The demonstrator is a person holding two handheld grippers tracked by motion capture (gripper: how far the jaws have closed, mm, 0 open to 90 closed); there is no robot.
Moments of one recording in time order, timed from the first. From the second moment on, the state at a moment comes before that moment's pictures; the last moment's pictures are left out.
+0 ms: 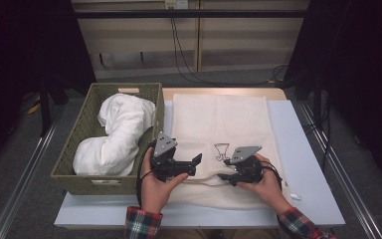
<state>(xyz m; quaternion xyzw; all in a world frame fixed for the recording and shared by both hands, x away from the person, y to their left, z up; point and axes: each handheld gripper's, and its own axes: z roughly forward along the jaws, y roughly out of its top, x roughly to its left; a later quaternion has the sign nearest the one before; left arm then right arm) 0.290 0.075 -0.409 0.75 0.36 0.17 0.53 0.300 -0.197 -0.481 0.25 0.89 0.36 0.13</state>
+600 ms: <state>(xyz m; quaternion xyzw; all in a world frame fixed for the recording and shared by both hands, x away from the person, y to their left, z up) 0.291 0.072 -0.407 0.75 0.36 0.17 0.53 0.298 -0.195 -0.480 0.27 0.88 0.36 0.13</state>
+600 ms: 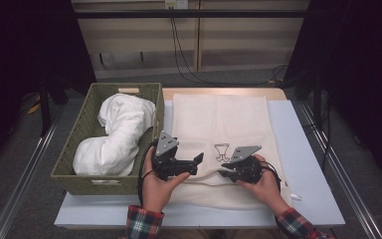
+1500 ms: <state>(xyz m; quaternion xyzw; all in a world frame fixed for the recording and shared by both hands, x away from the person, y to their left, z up) 0.299 0.067 -0.401 0.75 0.35 0.17 0.53 0.306 -0.194 -0.479 0.29 0.88 0.36 0.13</state>
